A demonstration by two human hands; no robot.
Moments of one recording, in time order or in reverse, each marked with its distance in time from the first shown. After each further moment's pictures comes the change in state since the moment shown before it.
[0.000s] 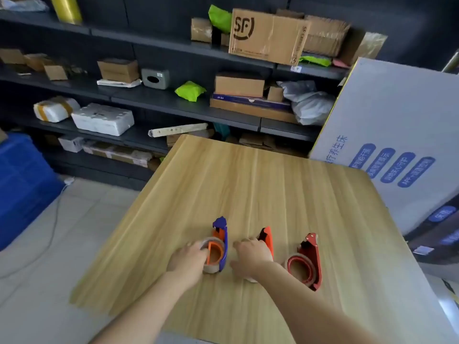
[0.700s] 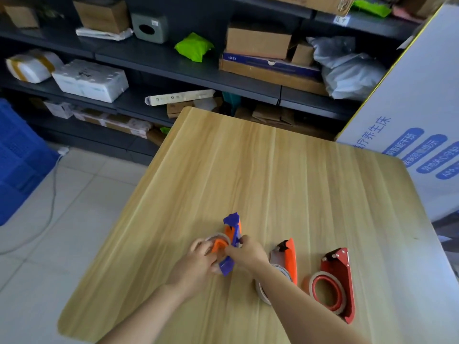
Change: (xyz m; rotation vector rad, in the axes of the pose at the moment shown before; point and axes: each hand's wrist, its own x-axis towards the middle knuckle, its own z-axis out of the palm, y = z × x) left_hand 0.079 -0.056 0.054 -0.287 0.219 0.216; right_hand 0.105 -0.015 0.006 0.859 -0.183 0.386
